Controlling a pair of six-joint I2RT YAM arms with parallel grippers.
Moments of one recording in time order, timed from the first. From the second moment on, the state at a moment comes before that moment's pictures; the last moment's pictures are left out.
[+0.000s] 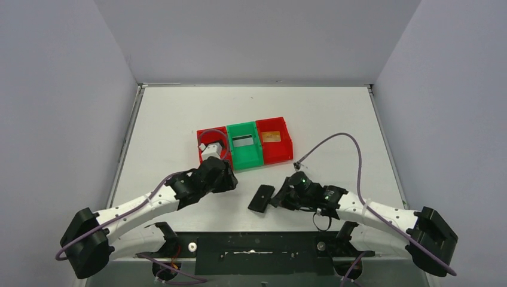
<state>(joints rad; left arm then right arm) -0.86 1.10 0.62 -0.34 -0.25 -0.87 0.94 1.02 0.39 -0.25 0.02 1.23</state>
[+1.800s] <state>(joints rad) -0.85 1.07 0.55 -0.26 -0.08 -0.85 0.69 1.40 0.66 -0.28 -0.36 0.43</state>
